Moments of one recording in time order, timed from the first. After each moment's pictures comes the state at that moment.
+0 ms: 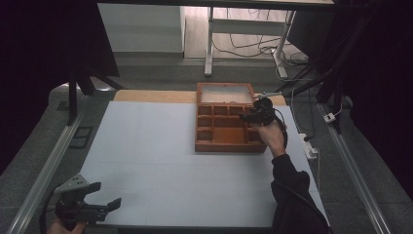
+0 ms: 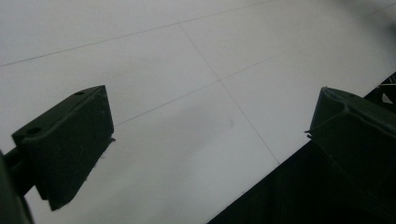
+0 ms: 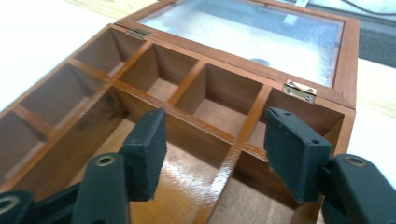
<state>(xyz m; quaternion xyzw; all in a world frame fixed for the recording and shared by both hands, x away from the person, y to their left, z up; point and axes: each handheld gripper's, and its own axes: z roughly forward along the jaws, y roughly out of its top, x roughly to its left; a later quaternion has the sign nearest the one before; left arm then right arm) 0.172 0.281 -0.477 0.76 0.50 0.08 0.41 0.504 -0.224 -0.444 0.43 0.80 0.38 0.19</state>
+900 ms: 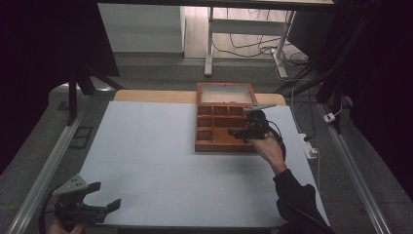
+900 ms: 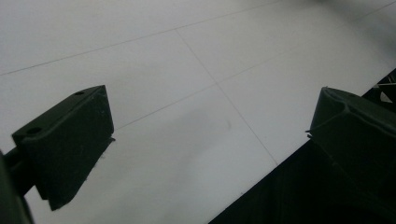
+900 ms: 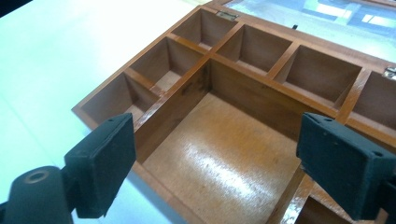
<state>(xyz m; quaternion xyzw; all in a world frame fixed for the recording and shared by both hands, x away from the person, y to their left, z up) 0.168 0.281 -0.476 0.76 0.49 0.09 0.41 0.447 -0.199 -0.441 0.38 0.83 0.39 0.14</state>
